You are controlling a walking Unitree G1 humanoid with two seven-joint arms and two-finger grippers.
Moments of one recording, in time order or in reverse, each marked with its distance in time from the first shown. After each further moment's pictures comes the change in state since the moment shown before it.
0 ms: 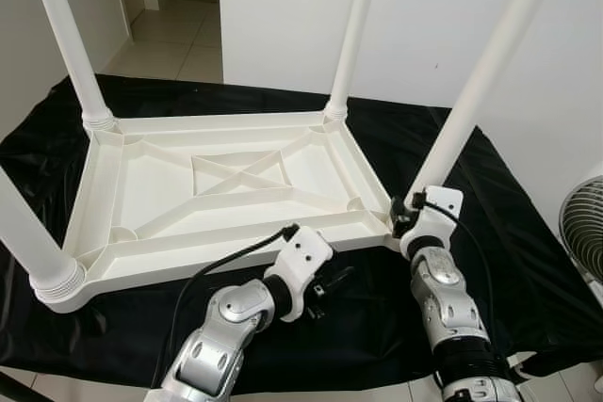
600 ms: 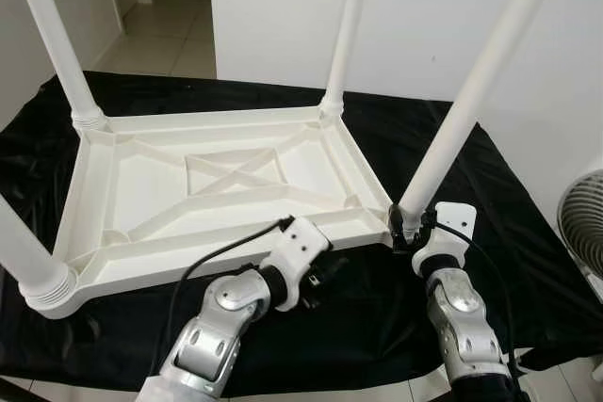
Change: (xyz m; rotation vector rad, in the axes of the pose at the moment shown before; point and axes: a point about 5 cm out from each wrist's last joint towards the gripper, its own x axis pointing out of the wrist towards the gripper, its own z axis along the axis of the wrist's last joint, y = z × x) left arm 0.002 0.021 -0.002 0.015 0.044 0.049; right arm -0.046 -0.020 0.003 -0.035 -0.122 0.098
